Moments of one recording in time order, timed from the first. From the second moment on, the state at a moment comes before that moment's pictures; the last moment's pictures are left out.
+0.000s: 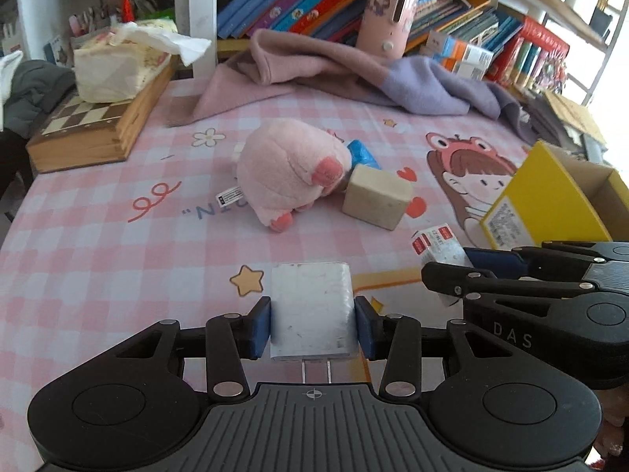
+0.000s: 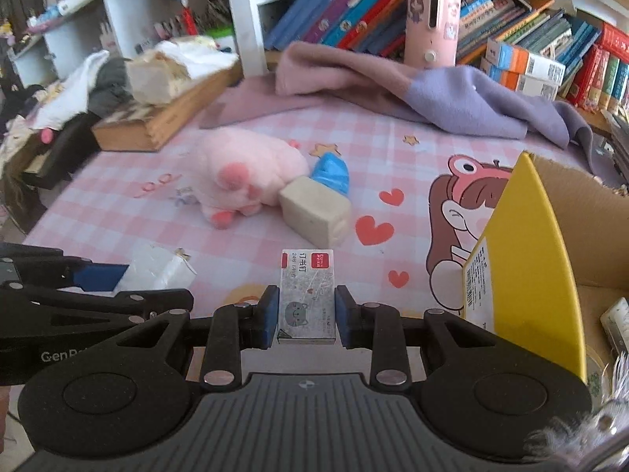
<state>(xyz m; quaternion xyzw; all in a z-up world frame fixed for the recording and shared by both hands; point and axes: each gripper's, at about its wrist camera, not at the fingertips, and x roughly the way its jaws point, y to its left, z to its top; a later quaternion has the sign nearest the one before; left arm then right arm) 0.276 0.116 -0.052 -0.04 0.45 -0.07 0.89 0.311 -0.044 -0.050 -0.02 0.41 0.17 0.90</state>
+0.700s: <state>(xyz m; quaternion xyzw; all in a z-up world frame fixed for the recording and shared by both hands) 0.165 0.149 -0.015 -0.12 0.39 -0.07 0.91 0.206 -0.031 0.000 -0.04 0.36 0.22 0.91</state>
